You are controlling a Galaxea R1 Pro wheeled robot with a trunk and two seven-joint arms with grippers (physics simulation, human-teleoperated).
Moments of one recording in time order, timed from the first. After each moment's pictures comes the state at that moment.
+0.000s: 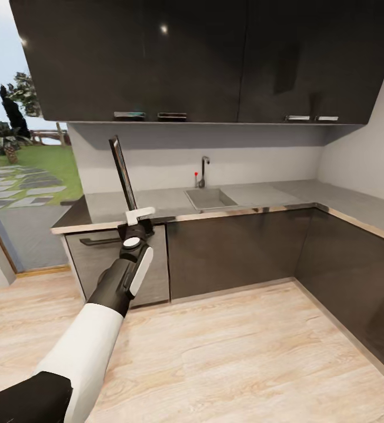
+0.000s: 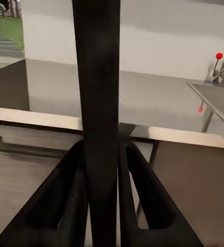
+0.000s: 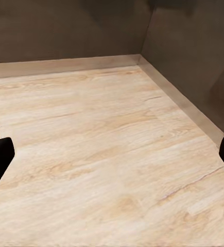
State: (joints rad) left arm -0.91 -0.17 -0.13 -1.00 0.11 0.28 0.52; right arm 0.23 -0.03 -0.31 -0.88 0.09 -0.63 -0.03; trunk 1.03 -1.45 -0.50
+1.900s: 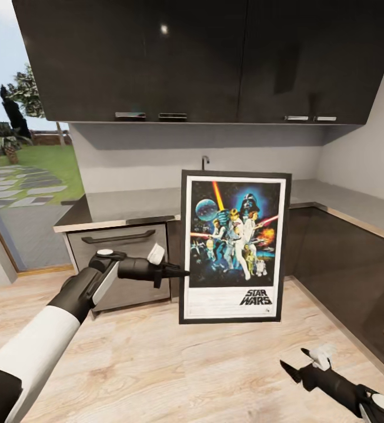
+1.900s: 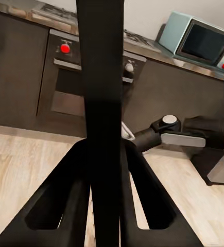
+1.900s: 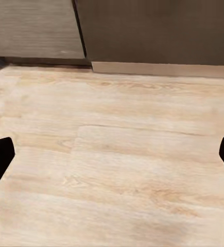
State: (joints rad) left arm -0.91 0.13 -0.37 -0.91 0.32 0.46 -1.34; right arm -0.23 -0.25 -0.30 -0.88 0.10 -0.04 0.78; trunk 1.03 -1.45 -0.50
